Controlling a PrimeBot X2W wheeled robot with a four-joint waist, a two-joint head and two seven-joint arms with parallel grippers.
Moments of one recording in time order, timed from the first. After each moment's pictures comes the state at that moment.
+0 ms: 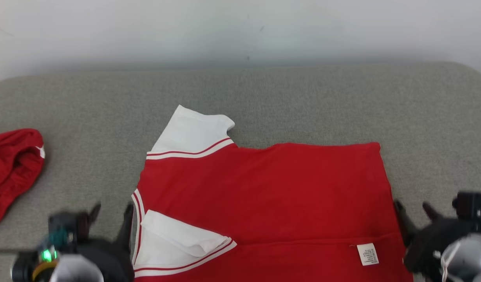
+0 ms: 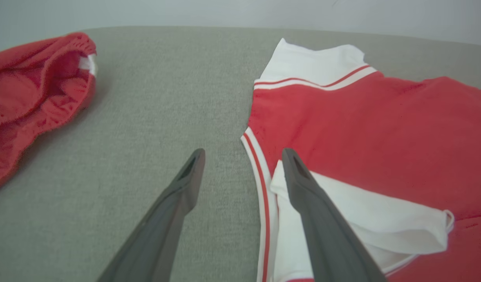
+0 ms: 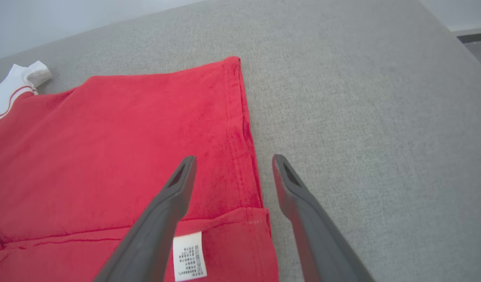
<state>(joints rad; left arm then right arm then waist) -0.18 0.55 -0.48 0.00 -0.67 0.30 0.13 -0.02 -0.05 -0.22 -0.13 0.21 0.13 0.61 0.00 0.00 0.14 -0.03</state>
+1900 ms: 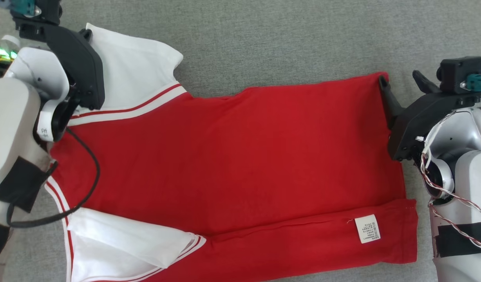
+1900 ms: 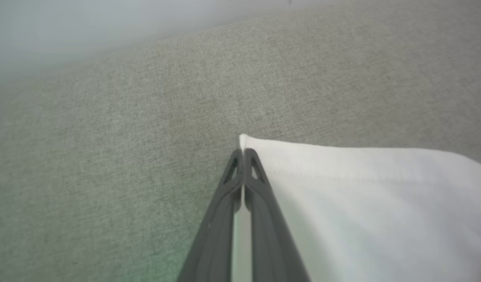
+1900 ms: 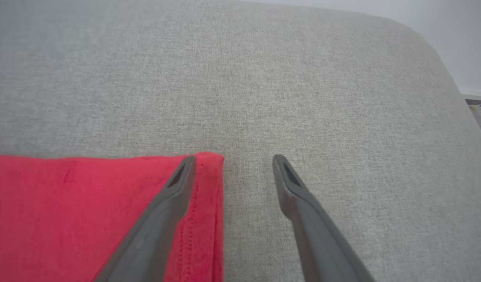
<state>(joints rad) -1.10 0.48 -0.58 0.52 -0.65 0.04 0.51 -0.57 -0.15 -0.06 0.05 0.09 0.13 0.60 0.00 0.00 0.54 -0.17</state>
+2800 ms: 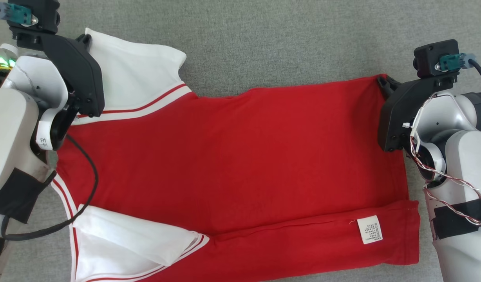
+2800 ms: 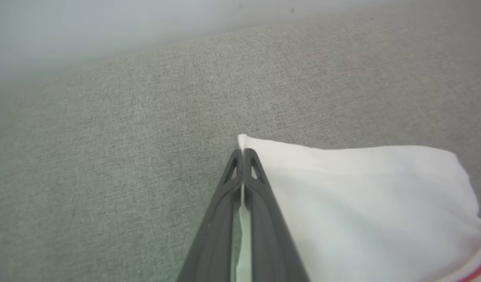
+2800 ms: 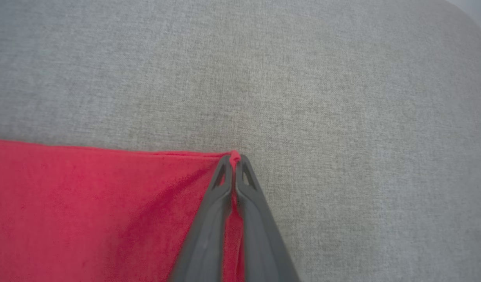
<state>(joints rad) -1.05 0.52 -0.58 0.41 -0.68 0.08 0.52 -0.67 -0.21 0.04 0.18 0.12 0.13 0.72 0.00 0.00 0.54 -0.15</state>
